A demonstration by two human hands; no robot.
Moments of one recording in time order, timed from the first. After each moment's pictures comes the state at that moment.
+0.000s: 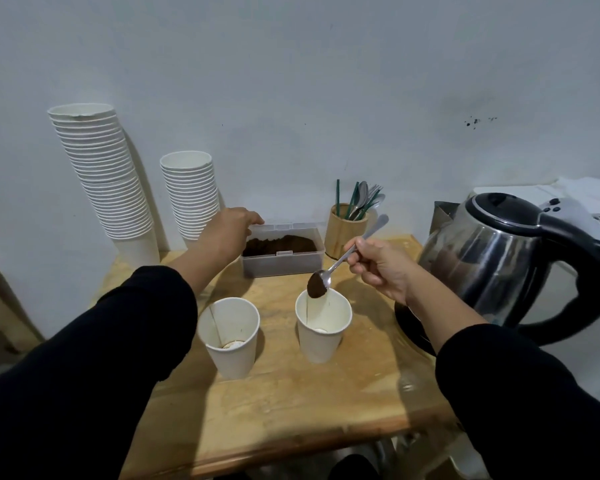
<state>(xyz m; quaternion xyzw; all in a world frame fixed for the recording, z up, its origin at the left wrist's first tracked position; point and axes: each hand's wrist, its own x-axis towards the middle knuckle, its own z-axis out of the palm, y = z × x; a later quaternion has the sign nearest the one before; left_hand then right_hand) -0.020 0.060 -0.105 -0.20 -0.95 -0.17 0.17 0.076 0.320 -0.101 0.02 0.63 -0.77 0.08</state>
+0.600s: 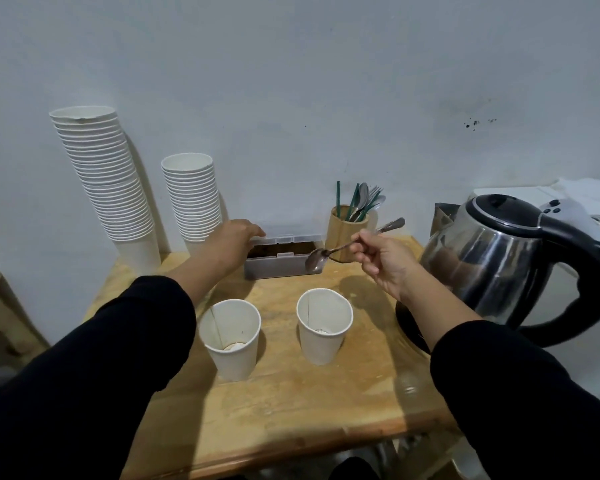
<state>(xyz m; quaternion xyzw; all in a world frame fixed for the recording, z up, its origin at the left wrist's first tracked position) -0.017 0.058 -0.116 -0.22 -0.95 -0.14 0.14 0.069 0.317 -0.096 0.08 0.57 -0.82 0.01</state>
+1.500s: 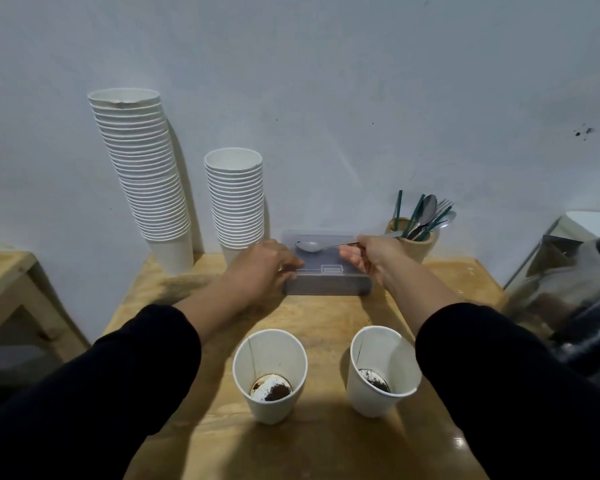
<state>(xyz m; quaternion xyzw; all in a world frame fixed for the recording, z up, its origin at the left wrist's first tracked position) -0.025 0.032 -0.143 -0.26 -0.94 -0.16 0.13 -0.043 0.237 -0.113 0.24 0.64 -0.73 0.06</state>
